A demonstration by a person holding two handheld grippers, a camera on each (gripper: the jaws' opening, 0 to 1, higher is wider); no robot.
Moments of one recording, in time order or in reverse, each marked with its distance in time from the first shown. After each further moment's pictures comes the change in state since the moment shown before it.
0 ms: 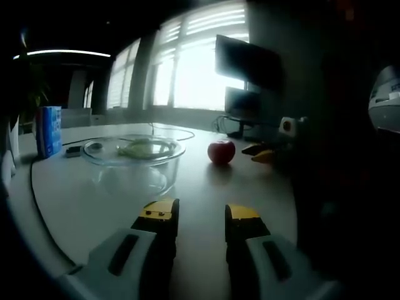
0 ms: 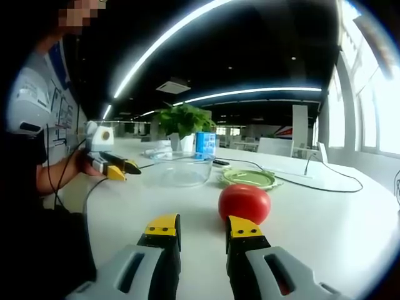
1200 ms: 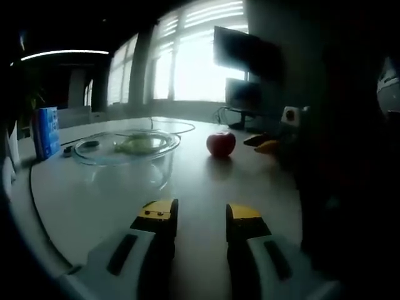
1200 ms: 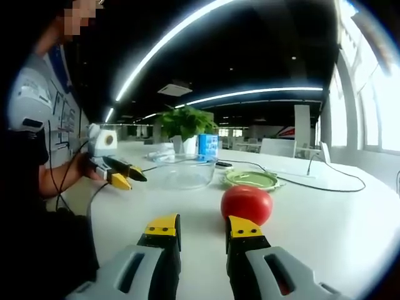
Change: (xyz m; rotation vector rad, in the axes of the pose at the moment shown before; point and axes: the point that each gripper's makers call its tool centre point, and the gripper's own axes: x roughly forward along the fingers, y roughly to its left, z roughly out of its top) left arm 0.013 -0.006 -0.010 0.045 0.068 0.027; right arm -0.002 0.004 0.003 0.016 -0.016 0.027
